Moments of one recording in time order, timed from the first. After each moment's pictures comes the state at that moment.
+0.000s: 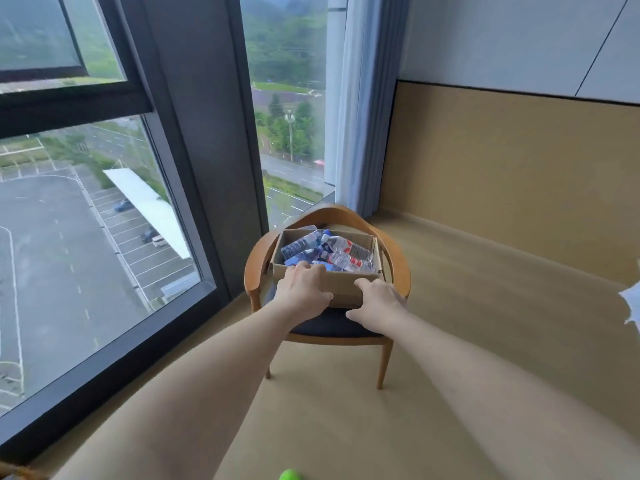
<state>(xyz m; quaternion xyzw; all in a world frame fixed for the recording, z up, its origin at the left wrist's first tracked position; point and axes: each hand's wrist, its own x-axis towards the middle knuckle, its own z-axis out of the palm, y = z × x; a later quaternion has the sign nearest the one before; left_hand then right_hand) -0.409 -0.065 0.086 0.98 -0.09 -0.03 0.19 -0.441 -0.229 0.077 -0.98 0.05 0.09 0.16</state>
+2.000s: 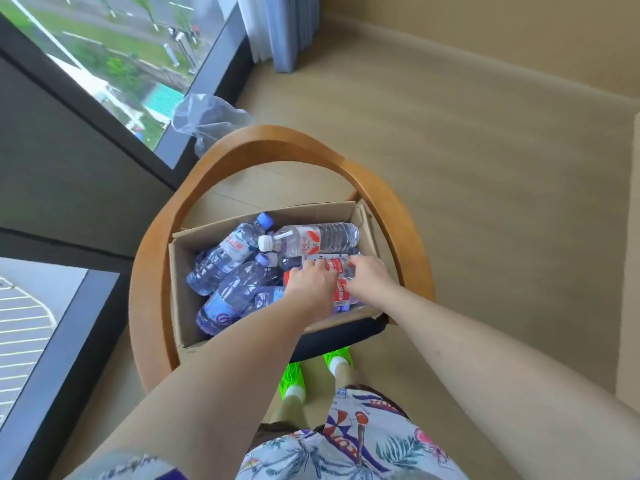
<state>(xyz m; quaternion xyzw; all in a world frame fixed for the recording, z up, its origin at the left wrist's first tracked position) 0.031 -0.214 -0.142 0.88 -0.32 -0.35 -0.06 -0.008 -0.343 -0.147 -0.87 0.26 0.30 0.29</state>
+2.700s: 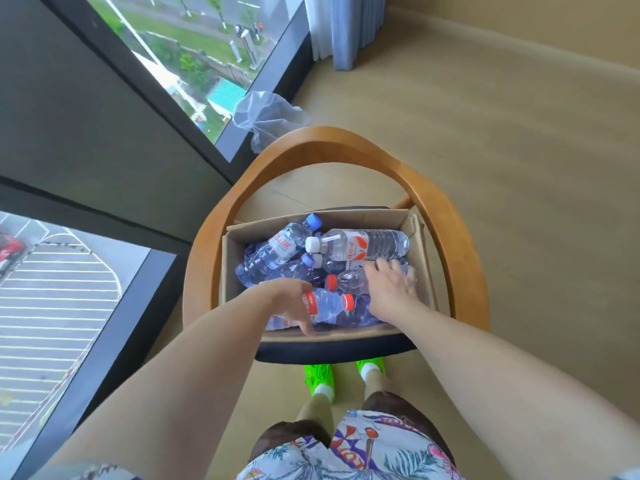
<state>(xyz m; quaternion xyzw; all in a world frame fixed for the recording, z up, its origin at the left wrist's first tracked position) 0.080 -0.098 -0.143 0.81 -0.12 -0.58 -0.02 0.009 -0.303 -0.184 -0.94 0.08 0.32 0.08</state>
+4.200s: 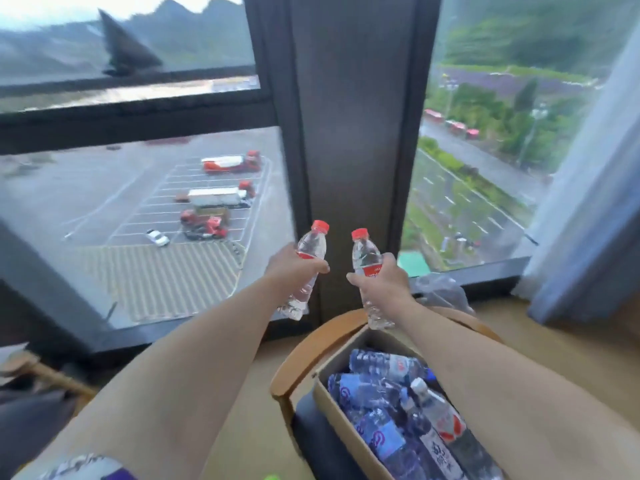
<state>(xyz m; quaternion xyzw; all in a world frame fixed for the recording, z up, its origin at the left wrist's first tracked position) -0.002 0.046 0.109 0.78 0.41 0.11 0.46 0.112 -0.115 0.070 -0.88 -0.18 0.13 0.42</state>
